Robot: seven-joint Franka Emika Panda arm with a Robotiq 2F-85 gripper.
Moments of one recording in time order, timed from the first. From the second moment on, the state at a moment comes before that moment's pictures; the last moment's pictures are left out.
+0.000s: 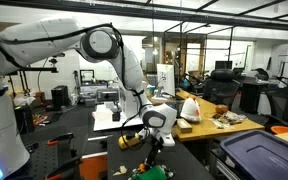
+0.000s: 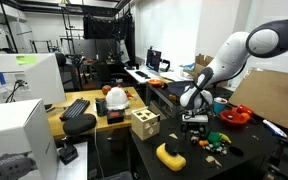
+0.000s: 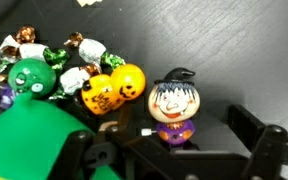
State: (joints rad) arm -0.07 1.15 -0.11 -1.57 0.30 2.43 0.59
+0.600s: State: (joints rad) arm -0.07 1.15 -0.11 -1.54 0.30 2.30 0.62
